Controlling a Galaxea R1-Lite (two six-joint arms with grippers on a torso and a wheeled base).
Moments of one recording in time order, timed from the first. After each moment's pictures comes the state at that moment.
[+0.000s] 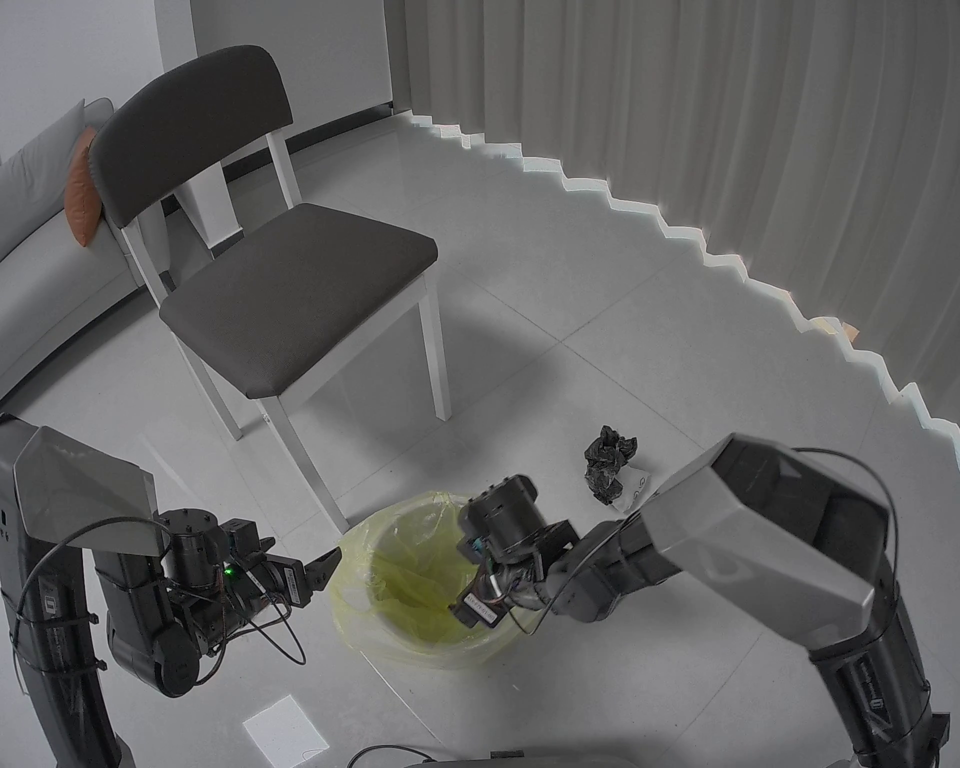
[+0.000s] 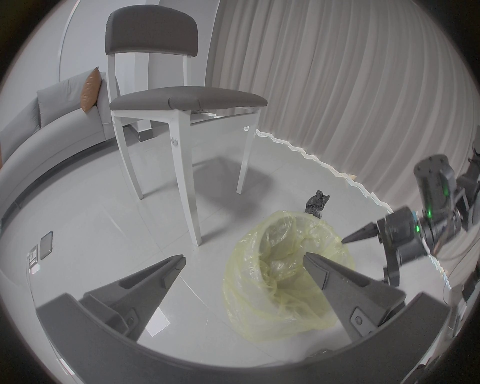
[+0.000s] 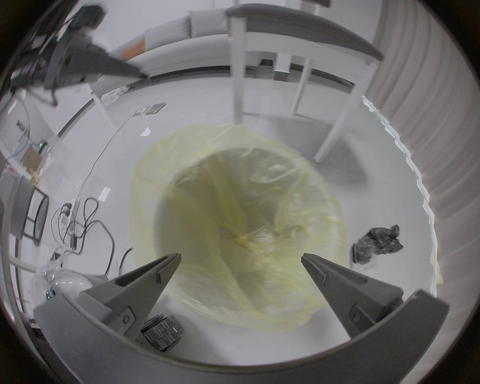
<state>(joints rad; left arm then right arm) -0.18 2.24 -0.27 -1.55 -0.12 -0.10 0.76 2.54 -1.51 -0.19 -0.14 -0.22</state>
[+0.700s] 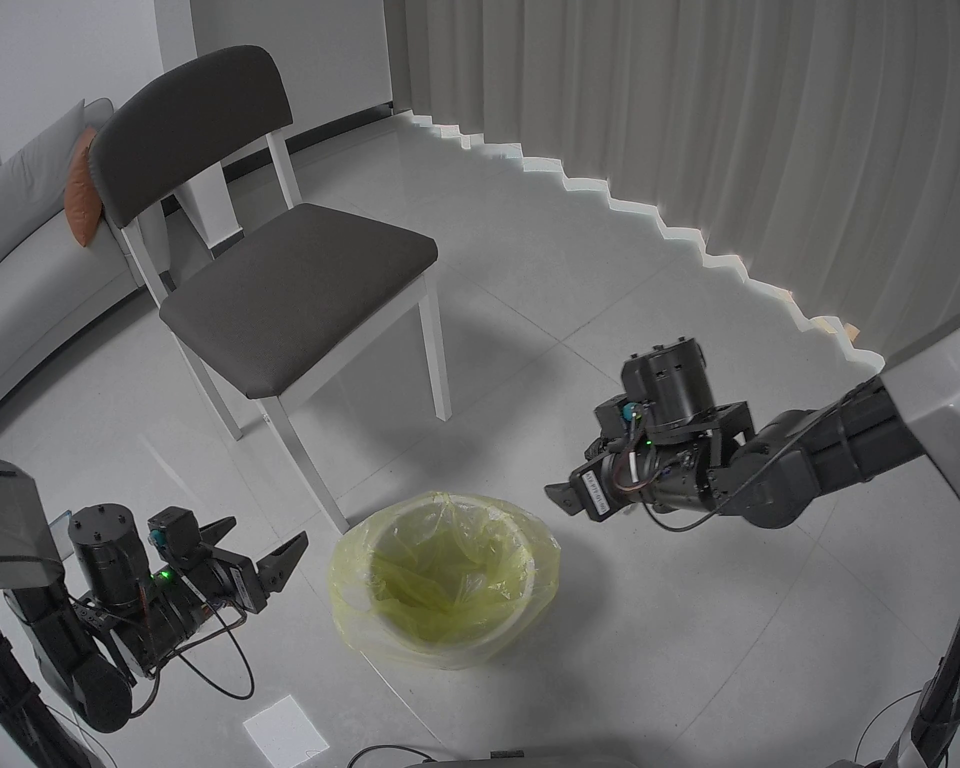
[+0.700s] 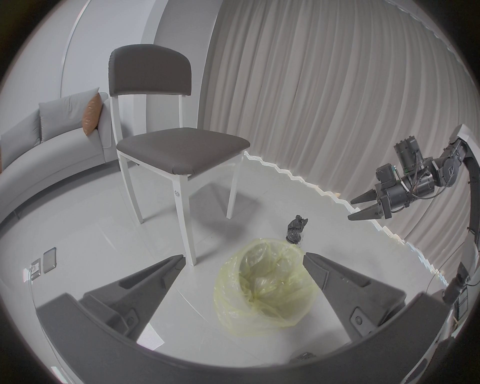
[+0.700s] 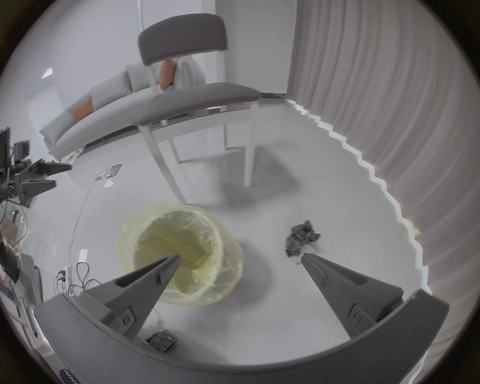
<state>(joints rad) -0.21 1.86 -0.04 -1.55 -0.12 -0.11 0.58 2.07 -1.20 -0.24 -0.19 -0.08</state>
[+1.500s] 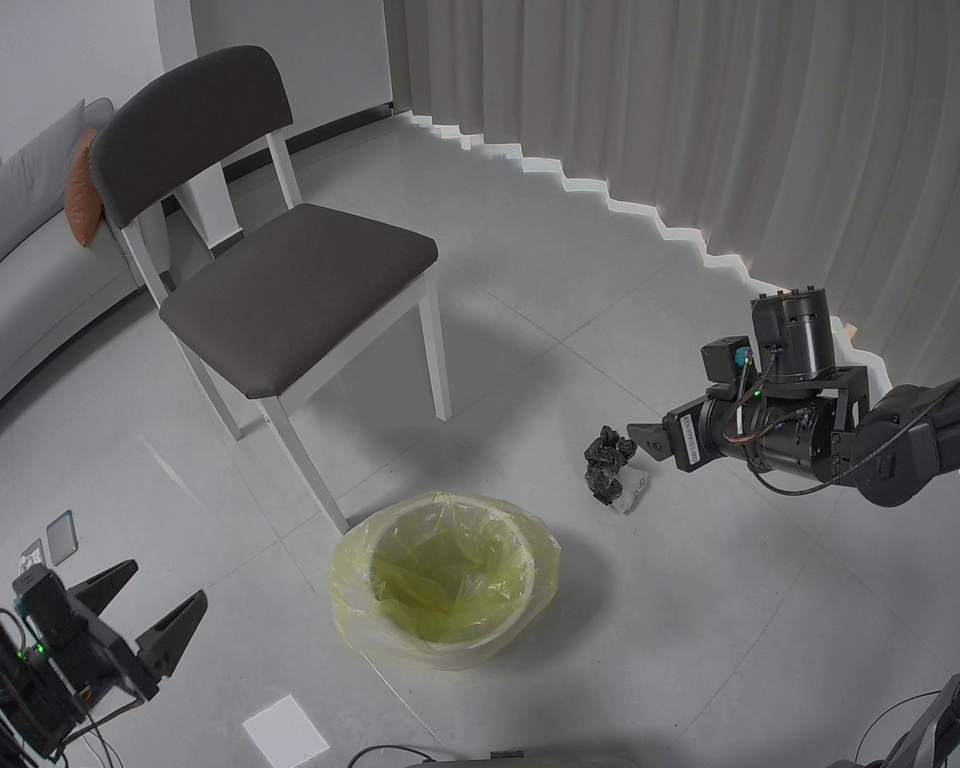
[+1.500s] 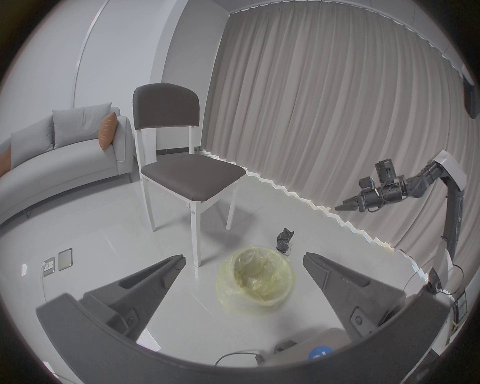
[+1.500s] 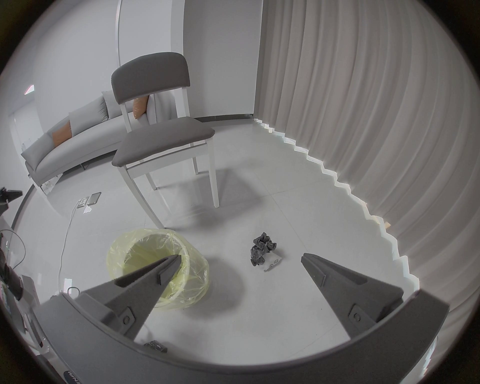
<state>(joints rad) -0.24 0.90 -0.02 -0.68 -0.08 -0.14 0.48 1.80 -1.03 -0.30 -0.22 -0.08</state>
